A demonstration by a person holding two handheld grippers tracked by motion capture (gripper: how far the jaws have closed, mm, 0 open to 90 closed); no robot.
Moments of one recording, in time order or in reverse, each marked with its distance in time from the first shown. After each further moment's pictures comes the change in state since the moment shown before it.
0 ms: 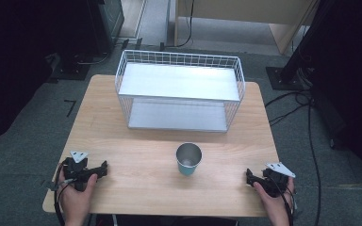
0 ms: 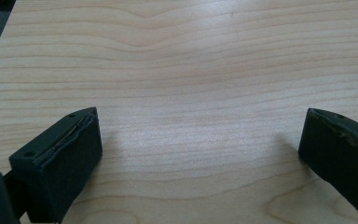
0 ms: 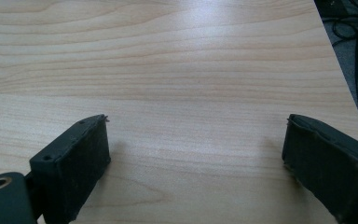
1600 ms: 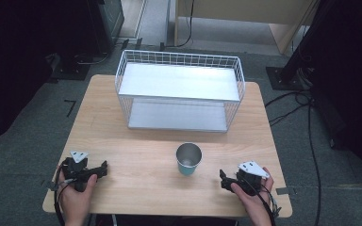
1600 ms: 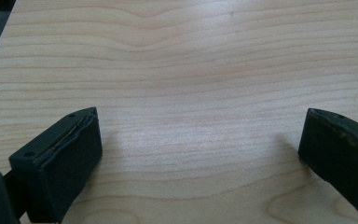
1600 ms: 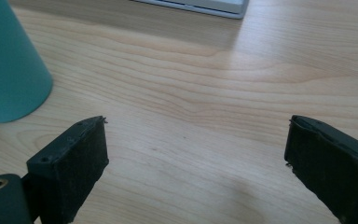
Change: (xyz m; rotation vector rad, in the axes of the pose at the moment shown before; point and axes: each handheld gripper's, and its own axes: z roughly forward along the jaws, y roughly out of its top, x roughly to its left) left arm 0.000 0.000 0.000 0.000 -0.001 0.000; right arm 0.086 0.013 -0.021 -0.074 0.182 -0.151
